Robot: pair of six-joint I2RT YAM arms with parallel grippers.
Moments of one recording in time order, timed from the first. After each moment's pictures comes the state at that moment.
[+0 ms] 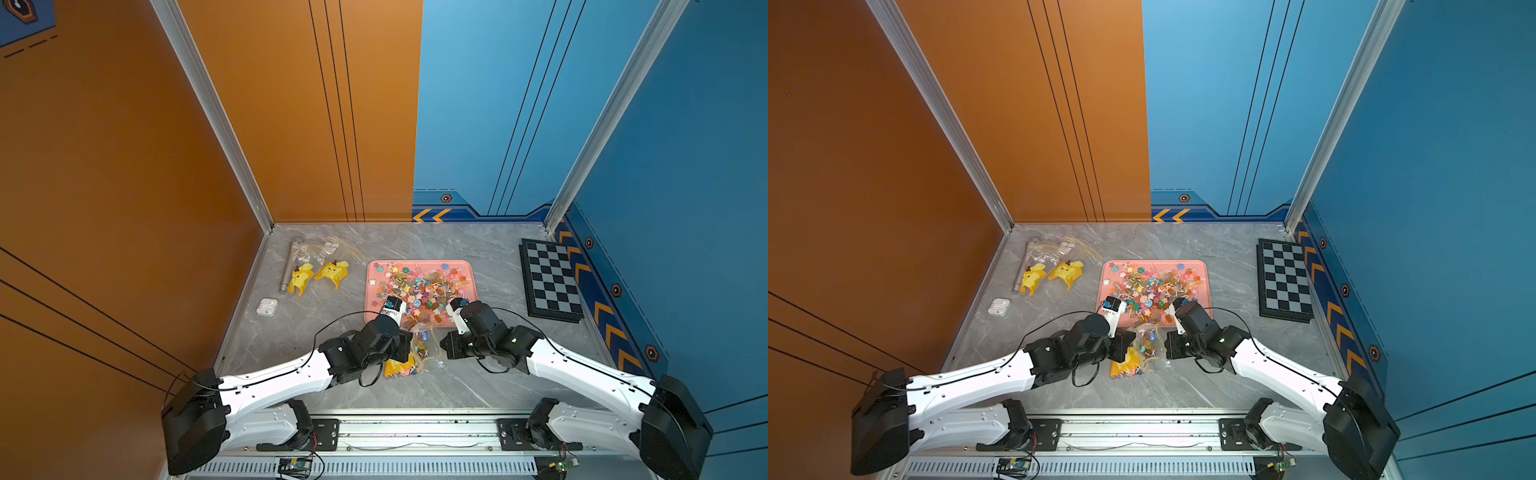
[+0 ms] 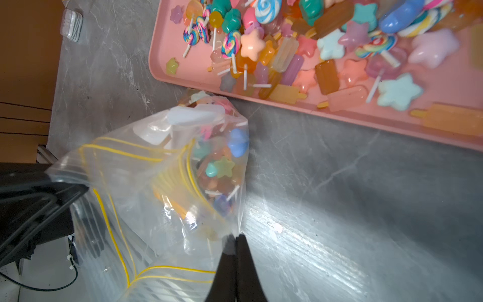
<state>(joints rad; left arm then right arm) -0.98 1.15 0.68 -0.15 -0.11 -0.64 0.76 1.14 0.68 -0.43 -0.17 0.61</state>
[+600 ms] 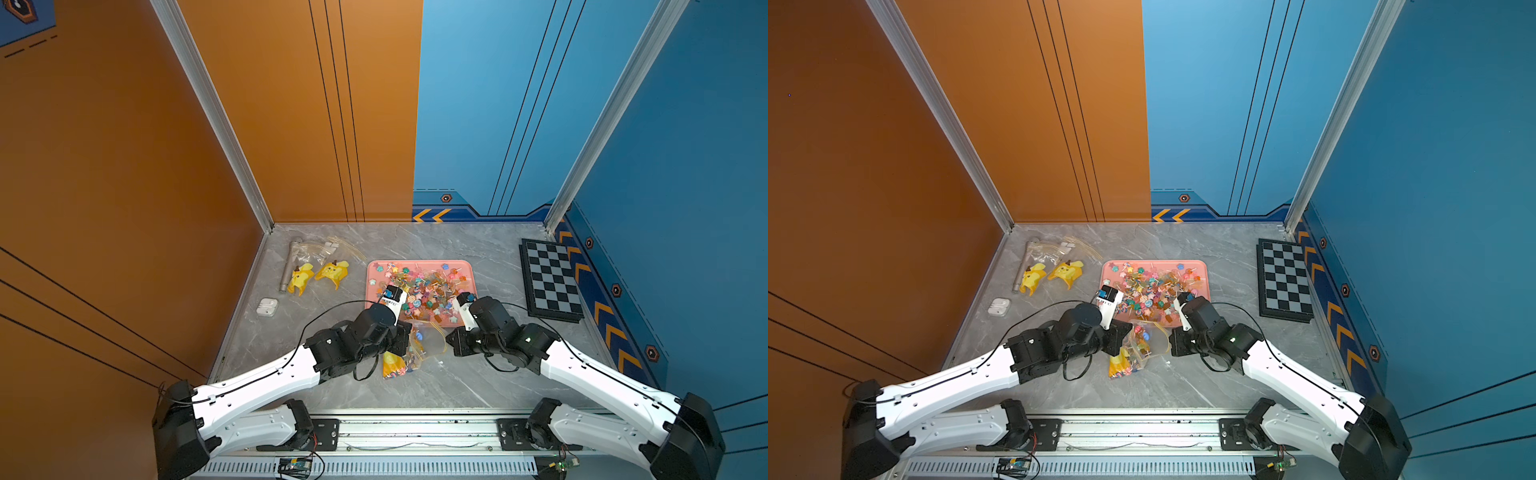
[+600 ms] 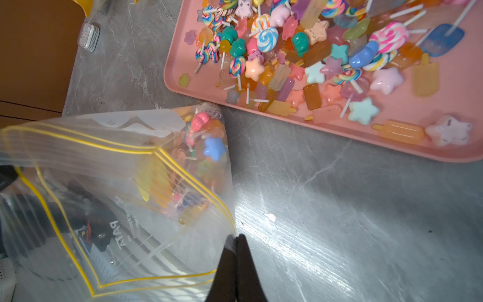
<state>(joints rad) -0.98 1.08 0.82 -0.35 -0.12 -0.57 0.74 1.06 0.73 -0.54 -0.15 0.57</state>
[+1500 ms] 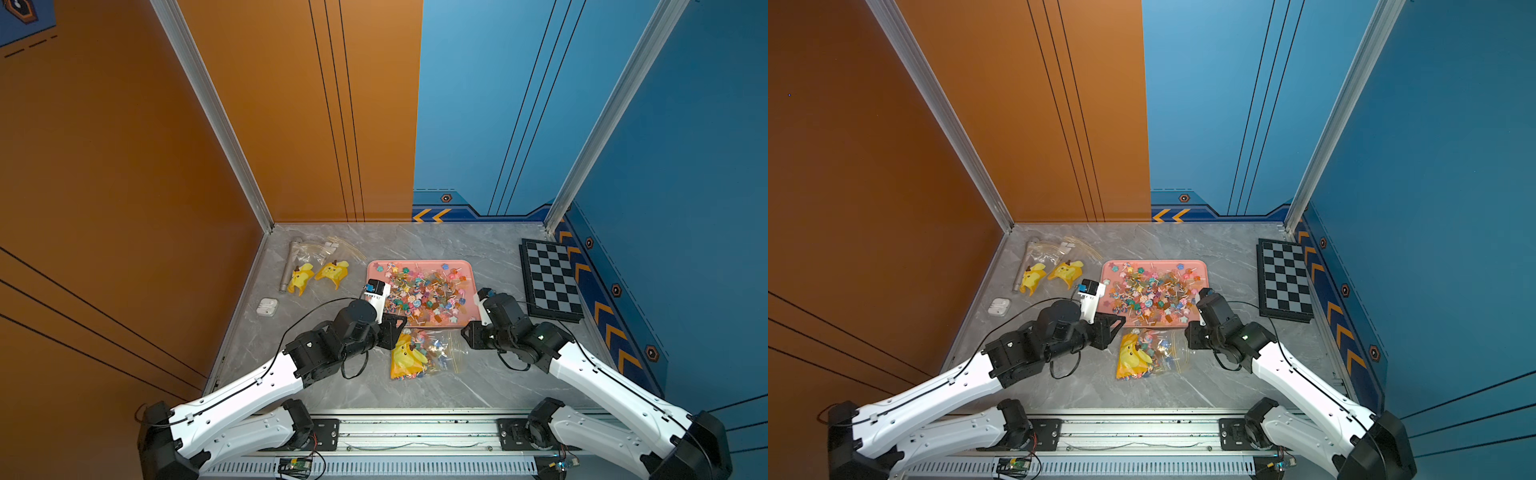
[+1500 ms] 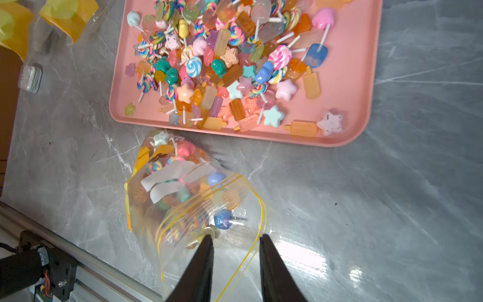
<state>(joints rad) -0.89 0.94 0.77 -0.34 -0.08 -0.65 0.60 0.98 0.73 -0.66 -0.06 0.57</state>
